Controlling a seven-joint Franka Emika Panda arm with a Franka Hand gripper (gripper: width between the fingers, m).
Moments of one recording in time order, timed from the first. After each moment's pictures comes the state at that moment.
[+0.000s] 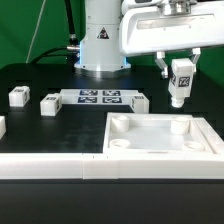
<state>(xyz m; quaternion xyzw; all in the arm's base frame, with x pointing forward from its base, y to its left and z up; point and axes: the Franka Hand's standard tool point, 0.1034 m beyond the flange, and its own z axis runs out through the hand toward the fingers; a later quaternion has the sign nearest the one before) 0.511 0.117 0.106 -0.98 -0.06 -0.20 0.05</state>
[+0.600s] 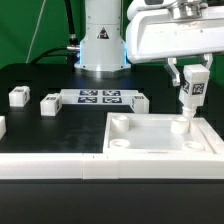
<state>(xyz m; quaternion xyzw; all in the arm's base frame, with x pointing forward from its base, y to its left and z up) 0.570 0.125 0.108 -0.97 -0.10 -0.22 0.05</state>
